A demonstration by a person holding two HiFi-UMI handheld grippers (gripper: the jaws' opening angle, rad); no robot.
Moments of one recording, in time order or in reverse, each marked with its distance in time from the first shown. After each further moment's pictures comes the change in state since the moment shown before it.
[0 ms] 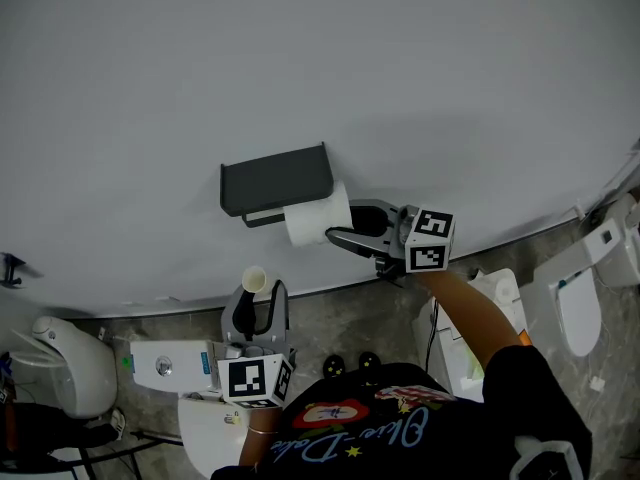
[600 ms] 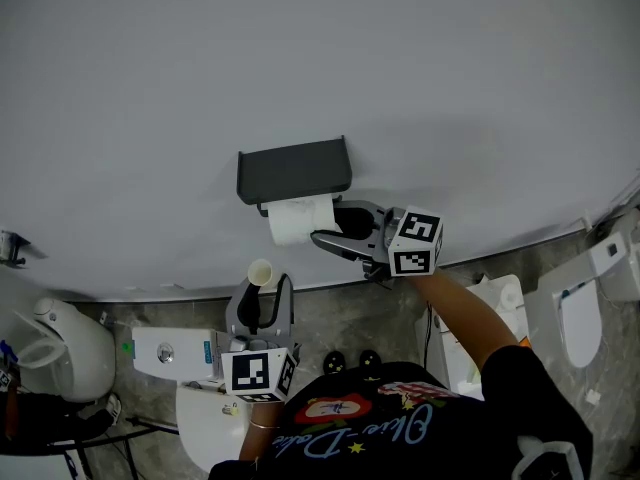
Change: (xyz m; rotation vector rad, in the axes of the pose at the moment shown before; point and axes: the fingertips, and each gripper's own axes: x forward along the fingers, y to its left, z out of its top) left arm -0.007 0.009 -0.002 -0.012 -0.001 0.030; right arm 0.047 0.020 -0.011 -0.014 0.028 0.056
